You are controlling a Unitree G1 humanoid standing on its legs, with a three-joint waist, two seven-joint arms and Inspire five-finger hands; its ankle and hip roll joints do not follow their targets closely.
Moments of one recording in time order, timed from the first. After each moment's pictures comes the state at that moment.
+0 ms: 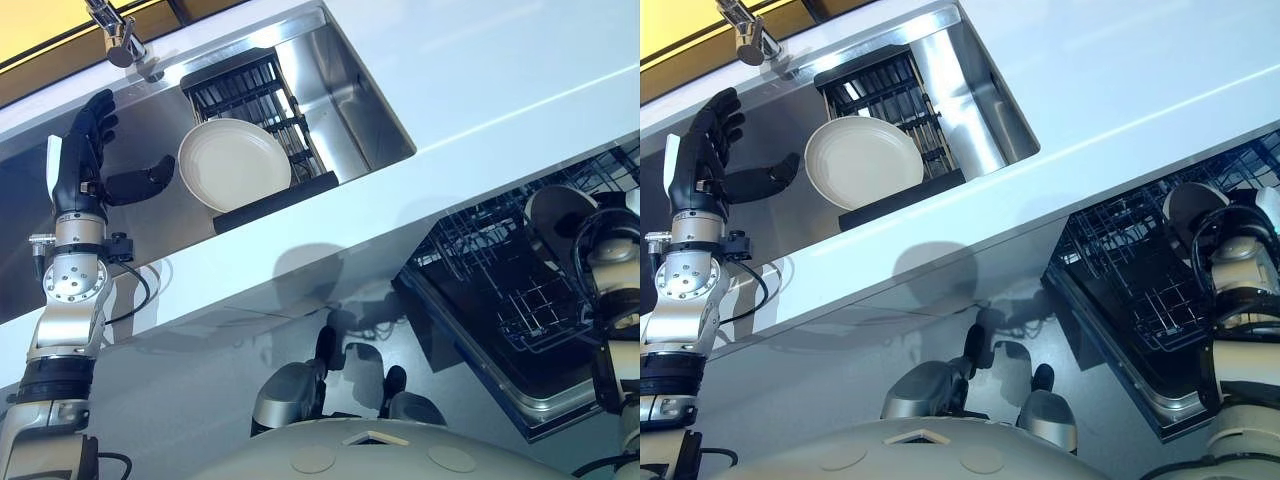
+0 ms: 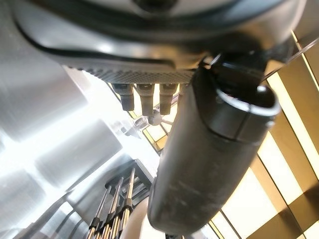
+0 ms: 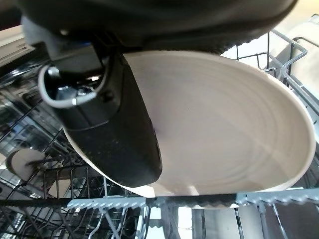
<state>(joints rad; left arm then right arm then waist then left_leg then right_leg) -0.11 0.70 0.13 0.16 -0.26 -0.22 0.19 -0.59 -0.83 0.00 1.02 -0.21 0.23 -0.12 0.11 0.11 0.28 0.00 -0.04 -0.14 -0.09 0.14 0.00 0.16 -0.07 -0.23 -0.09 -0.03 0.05</state>
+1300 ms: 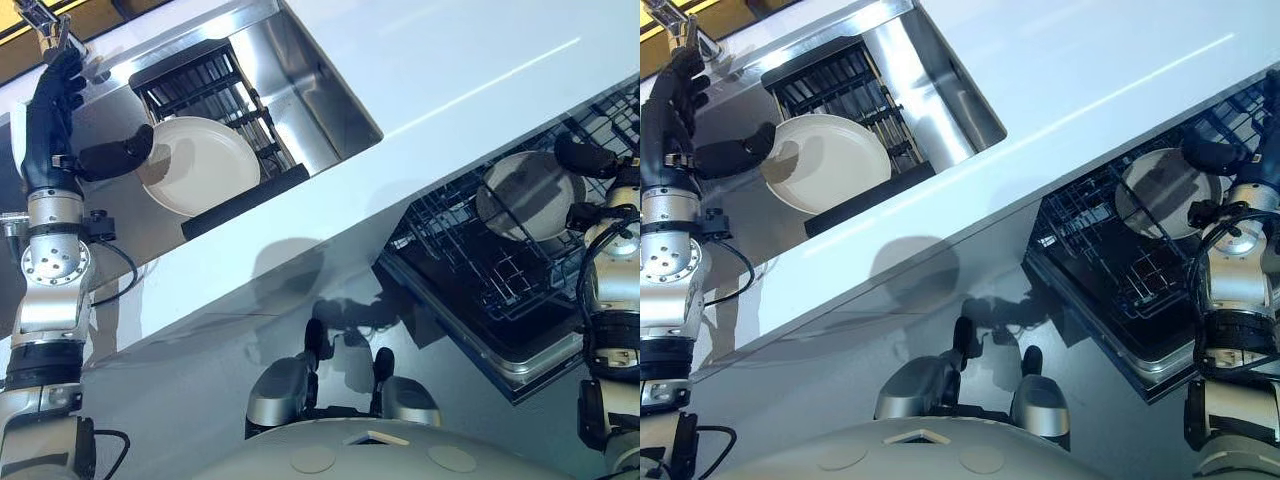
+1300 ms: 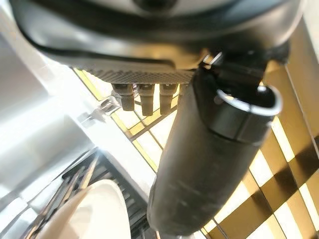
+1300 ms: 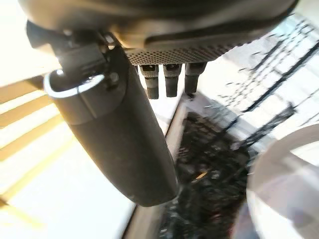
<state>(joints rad) -0.16 0.72 0.23 0.16 -0.17 -0.22 0.18 -0.32 -0.69 -0.23 0.32 0.02 -0.05 -0.34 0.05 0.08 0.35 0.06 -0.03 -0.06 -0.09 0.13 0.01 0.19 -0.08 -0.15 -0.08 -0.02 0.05</state>
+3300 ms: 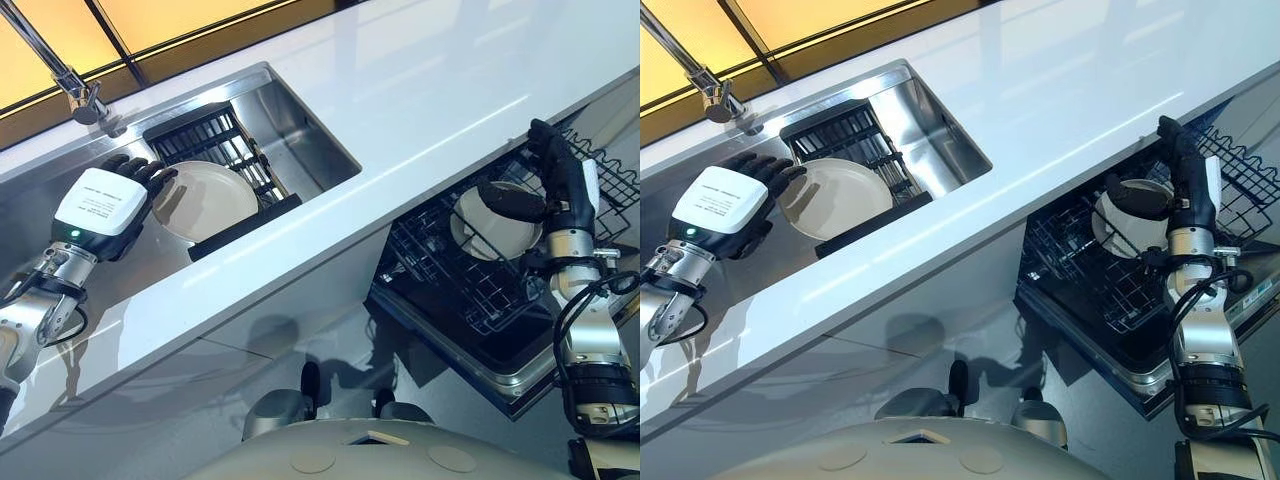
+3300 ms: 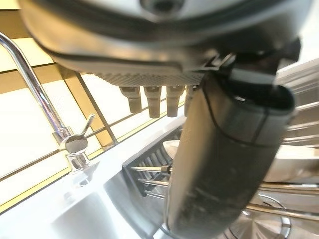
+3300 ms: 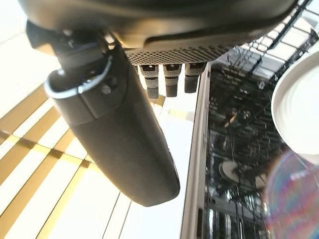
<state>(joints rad) 0.12 1.03 0.07 0.17 0.99 -0.29 0.37 -0.07 -0.60 -0.13 0.17 0.17 -0.16 -0.12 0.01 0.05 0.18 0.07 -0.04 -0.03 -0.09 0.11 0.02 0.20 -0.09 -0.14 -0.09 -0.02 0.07</state>
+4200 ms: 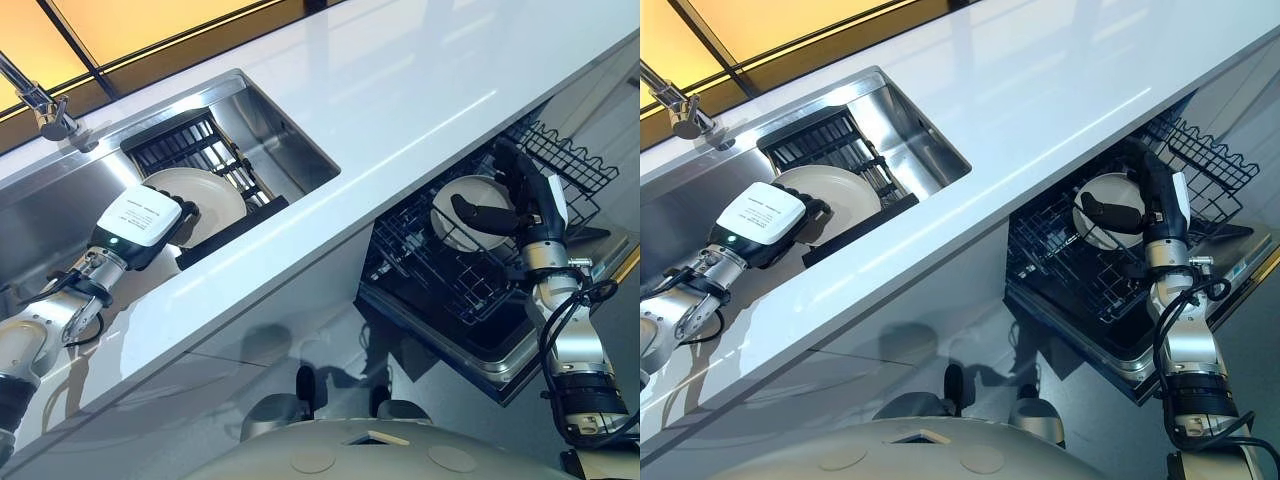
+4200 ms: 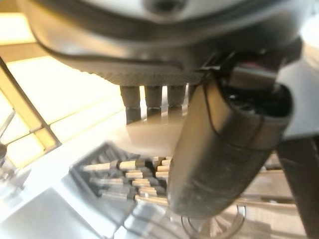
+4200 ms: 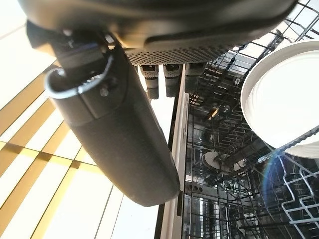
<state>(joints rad) 0.04 1.03 -0.07 0.17 1.06 -0.28 0.43 -0.03 -0.56 -0.10 0.15 0.21 -0.15 -0.08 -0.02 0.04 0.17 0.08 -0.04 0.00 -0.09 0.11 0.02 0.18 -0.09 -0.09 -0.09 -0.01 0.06</state>
